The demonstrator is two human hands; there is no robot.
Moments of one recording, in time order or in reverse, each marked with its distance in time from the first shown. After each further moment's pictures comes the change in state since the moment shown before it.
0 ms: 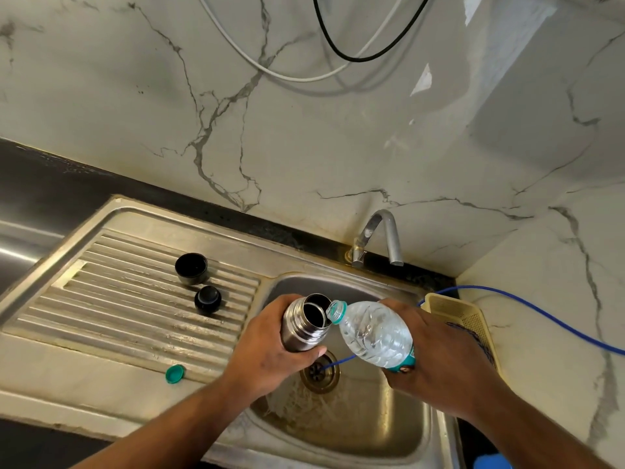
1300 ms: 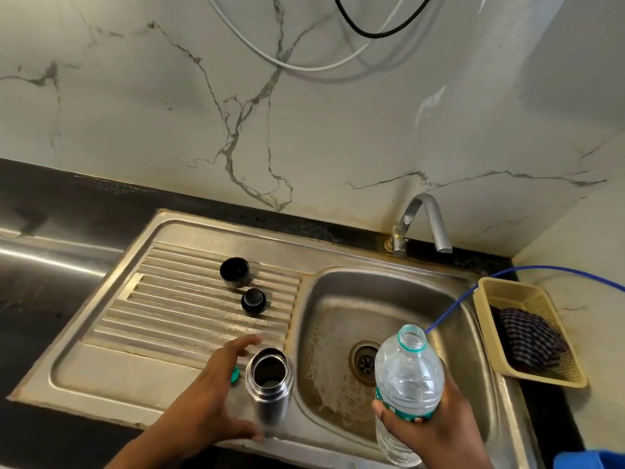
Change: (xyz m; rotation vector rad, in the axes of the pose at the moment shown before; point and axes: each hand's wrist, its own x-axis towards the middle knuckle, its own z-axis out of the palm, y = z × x) left_hand -0.076 -0.089 -0.119 0.291 -0.363 -0.145; right_hand -0.032 -0.055 0.130 0.913 0.316 0.291
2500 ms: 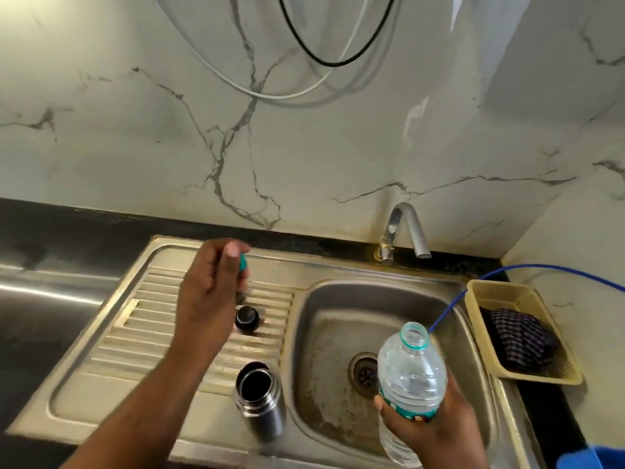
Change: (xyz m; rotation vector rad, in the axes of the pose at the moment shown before) left_hand 0.069 0.153 -0.069 -0.370 0.736 0.078; right_hand 0.000 -0.006 -0.005 0.030 0.211 -0.078
